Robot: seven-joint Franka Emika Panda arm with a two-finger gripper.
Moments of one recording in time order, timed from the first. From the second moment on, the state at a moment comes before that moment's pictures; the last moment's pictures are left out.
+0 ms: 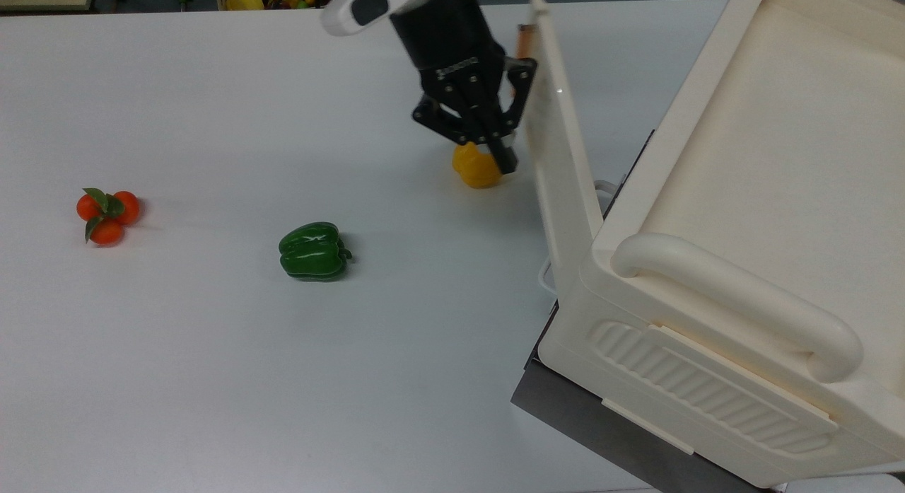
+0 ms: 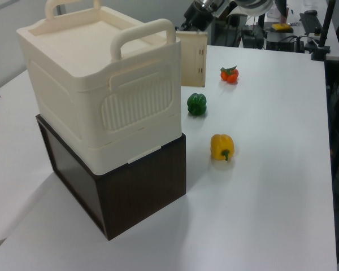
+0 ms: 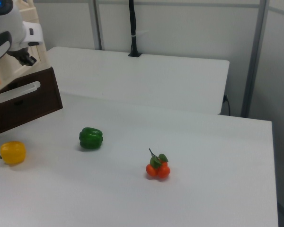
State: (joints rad) arm 0.08 0.22 0.11 -1.61 0.57 2.41 -0.05
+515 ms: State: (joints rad) arm 0.08 0.23 0.22 -1.61 0.57 2.41 -0.05
